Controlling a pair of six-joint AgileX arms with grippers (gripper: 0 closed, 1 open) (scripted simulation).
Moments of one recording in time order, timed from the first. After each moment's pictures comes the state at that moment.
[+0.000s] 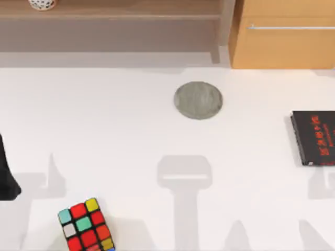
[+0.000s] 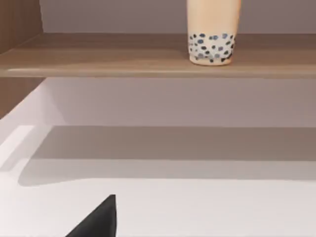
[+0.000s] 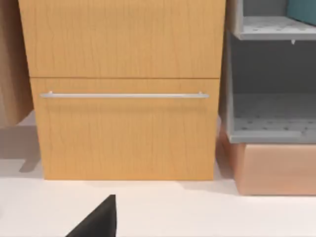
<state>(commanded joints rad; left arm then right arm) 0.00 0.00 0.00 0.00 0.00 0.00 0.00 0.00 0.00 0.00 0.00 0.00</state>
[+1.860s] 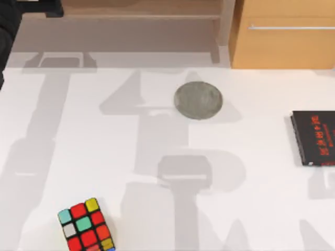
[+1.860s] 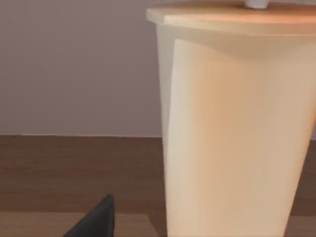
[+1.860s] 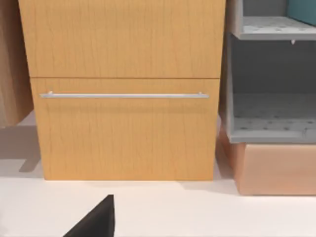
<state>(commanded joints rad) -0.08 1.78 0.95 0.86 -0.04 0.00 0.00 0.00 0.00 0.00 0.00 0.00</state>
